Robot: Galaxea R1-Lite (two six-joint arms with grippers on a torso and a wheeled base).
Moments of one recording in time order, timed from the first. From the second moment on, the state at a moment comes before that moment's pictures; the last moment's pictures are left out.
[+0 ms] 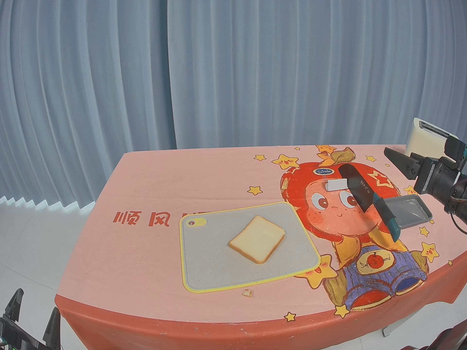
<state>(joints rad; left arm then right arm) 0.00 0.02 -0.02 0.00 0.01 -0.01 0.28 1.30 -0.58 -0.60 0.00 0.20</state>
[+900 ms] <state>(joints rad) 0.00 0.02 -0.02 0.00 0.01 -0.01 0.03 1.41 -0.61 -0.59 0.13 0.15</state>
